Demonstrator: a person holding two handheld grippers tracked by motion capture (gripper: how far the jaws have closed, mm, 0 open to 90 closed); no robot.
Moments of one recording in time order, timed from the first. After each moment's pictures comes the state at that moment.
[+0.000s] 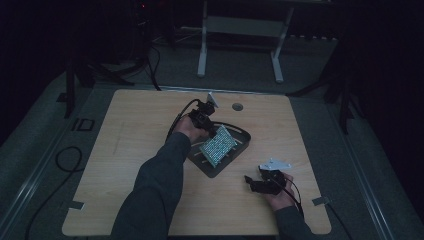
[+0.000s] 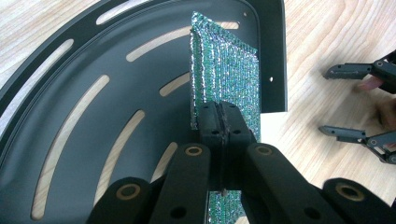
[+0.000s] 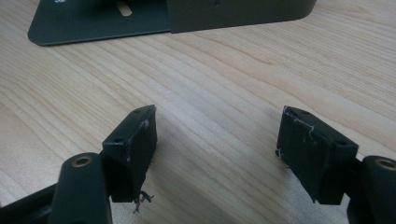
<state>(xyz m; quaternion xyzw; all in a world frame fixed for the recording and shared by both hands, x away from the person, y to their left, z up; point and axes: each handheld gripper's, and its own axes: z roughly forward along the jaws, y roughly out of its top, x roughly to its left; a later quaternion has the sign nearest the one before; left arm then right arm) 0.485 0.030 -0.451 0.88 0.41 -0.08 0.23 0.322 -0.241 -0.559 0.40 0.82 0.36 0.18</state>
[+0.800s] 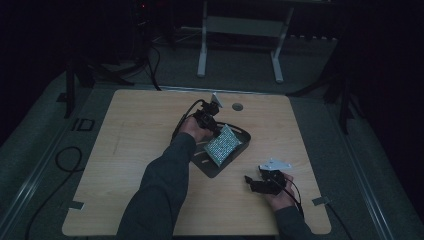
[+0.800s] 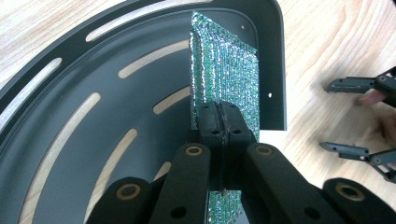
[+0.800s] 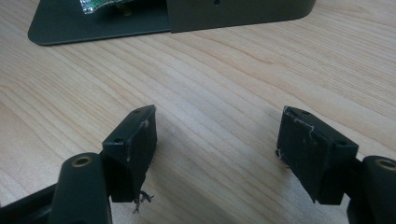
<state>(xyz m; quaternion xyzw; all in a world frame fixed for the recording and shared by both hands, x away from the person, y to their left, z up) 0.491 0.016 -0.457 0.88 0.41 -0.07 0.24 0.322 -0.242 -0.559 0.40 0.82 0.36 0.18</state>
